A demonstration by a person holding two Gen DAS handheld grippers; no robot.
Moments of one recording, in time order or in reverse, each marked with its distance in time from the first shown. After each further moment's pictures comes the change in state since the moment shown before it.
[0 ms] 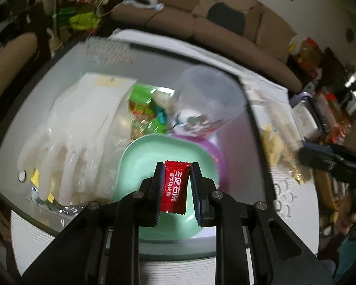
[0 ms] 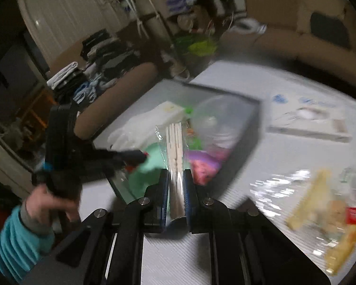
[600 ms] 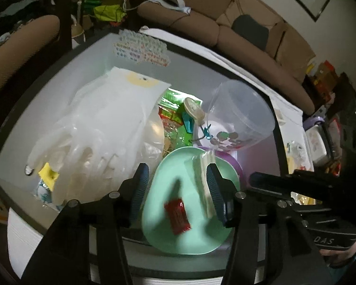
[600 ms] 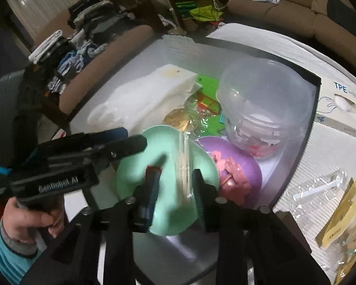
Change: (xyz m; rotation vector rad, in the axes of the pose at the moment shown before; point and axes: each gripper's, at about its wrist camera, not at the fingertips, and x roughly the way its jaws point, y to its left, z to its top) left arm -0.002 0.032 0.008 -0.123 -0.047 0.052; right arm 0.088 0.008 0.012 -0.022 0.183 -0.069
